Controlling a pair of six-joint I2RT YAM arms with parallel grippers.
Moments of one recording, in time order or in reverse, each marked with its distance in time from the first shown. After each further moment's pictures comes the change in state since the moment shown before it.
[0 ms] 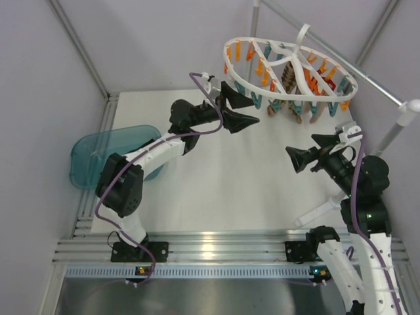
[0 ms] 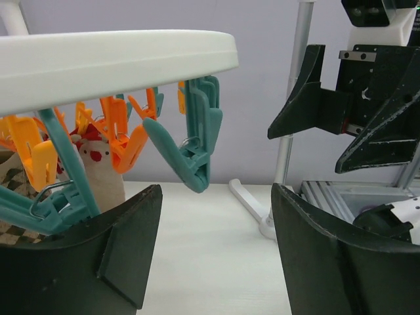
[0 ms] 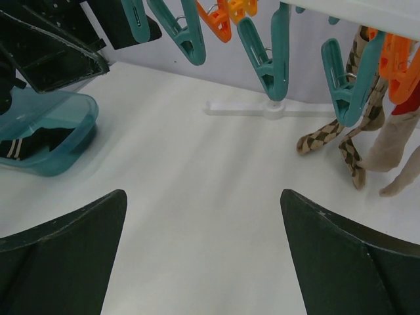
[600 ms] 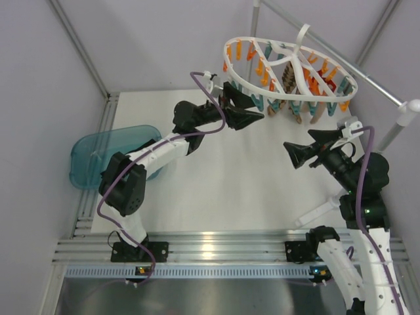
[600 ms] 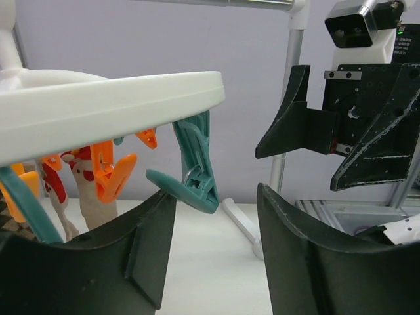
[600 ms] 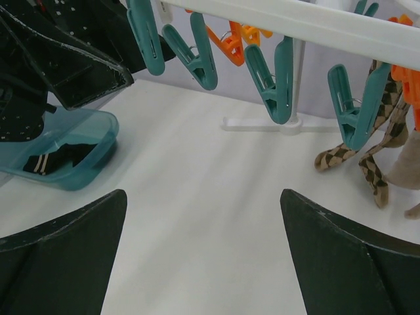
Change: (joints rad) left arm -0.033 0.035 0.042 0.055 -0.060 -0.057; right arm 0.000 0.038 0.000 0.092 -0.042 0.077
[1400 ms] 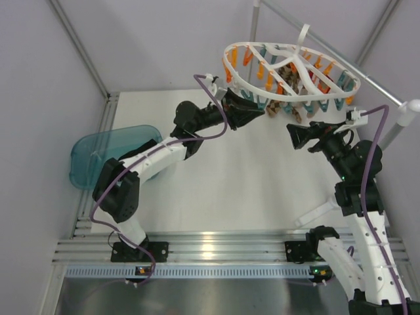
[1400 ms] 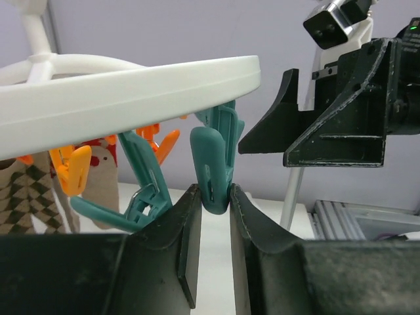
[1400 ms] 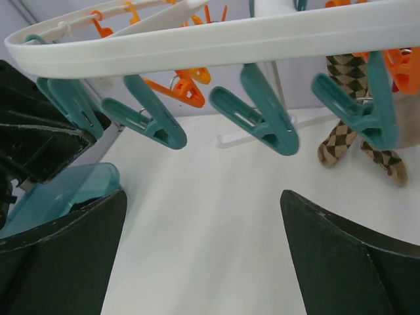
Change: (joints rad) left arm -0.035 -0.066 -0.039 -0.137 -0.095 0.109; right arm 0.004 0.104 -0.006 0.141 0.150 0.230
